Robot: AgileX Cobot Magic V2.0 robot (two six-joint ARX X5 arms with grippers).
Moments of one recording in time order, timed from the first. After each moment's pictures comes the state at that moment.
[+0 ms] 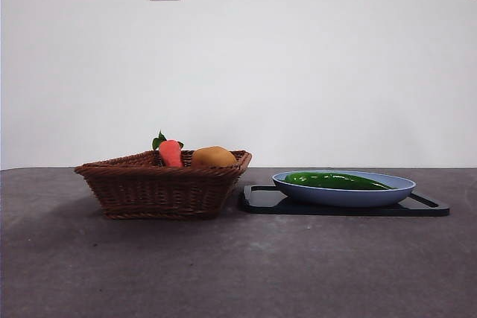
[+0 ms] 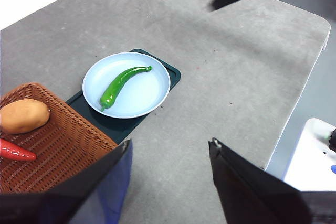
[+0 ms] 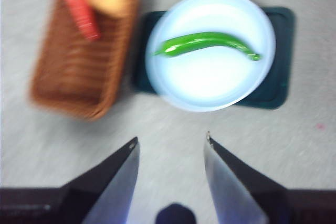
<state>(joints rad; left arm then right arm) -0.72 1.10 1.43 -0.87 0.19 0.08 0.10 1.23 1.44 -1.09 -0.37 0.09</state>
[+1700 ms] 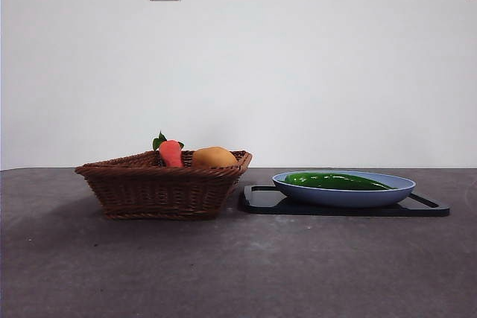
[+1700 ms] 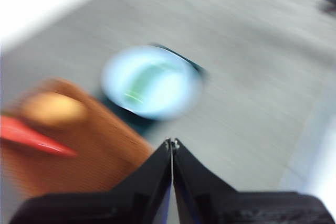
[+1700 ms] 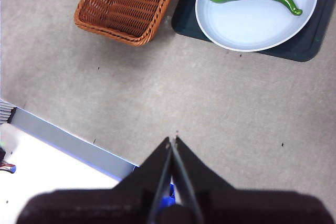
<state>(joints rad) -0.67 1.09 1.43 -0.84 0.10 0.11 0.22 1.00 1.44 -1.36 -0.37 0.01</state>
